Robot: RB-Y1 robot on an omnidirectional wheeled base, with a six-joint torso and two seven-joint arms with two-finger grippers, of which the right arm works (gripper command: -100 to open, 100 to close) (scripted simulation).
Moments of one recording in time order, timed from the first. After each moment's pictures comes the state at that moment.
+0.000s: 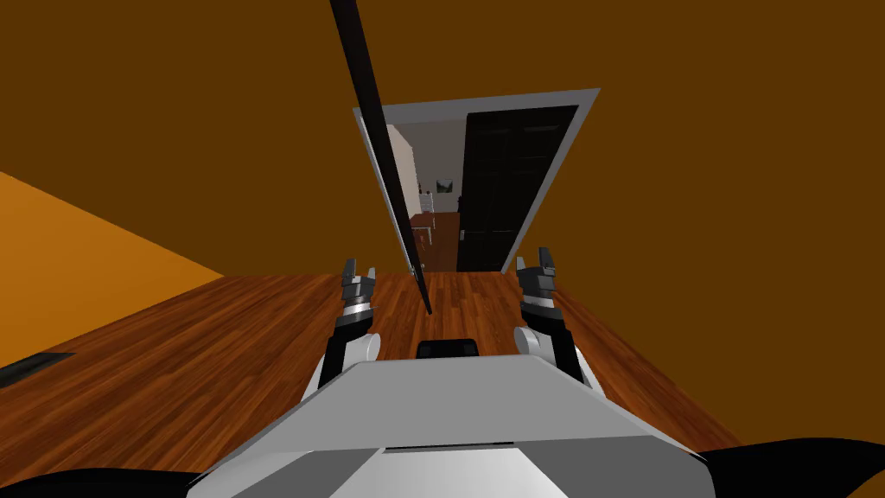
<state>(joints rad) 0.54 0.00 -0.07 -2.24 -0.07 -0.46 0.00</state>
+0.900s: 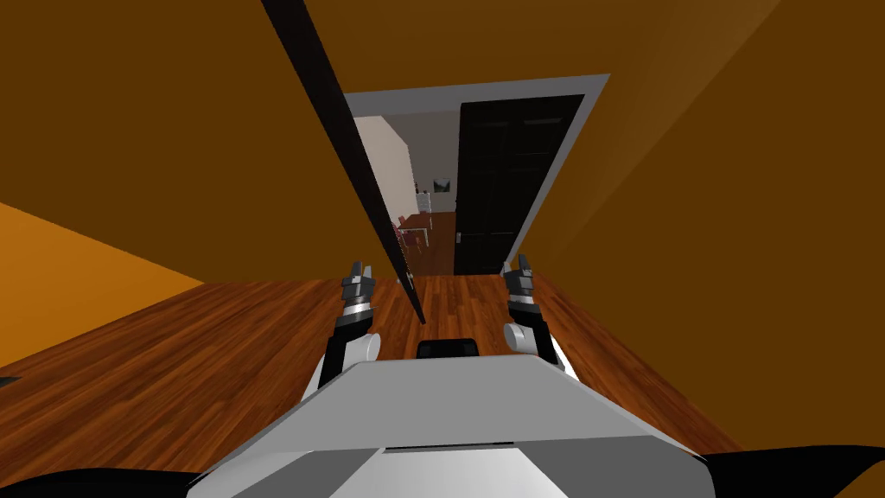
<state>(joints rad) 0.45 -0.04 -0.02 -2.04 -0.11 -0.50 0.04</state>
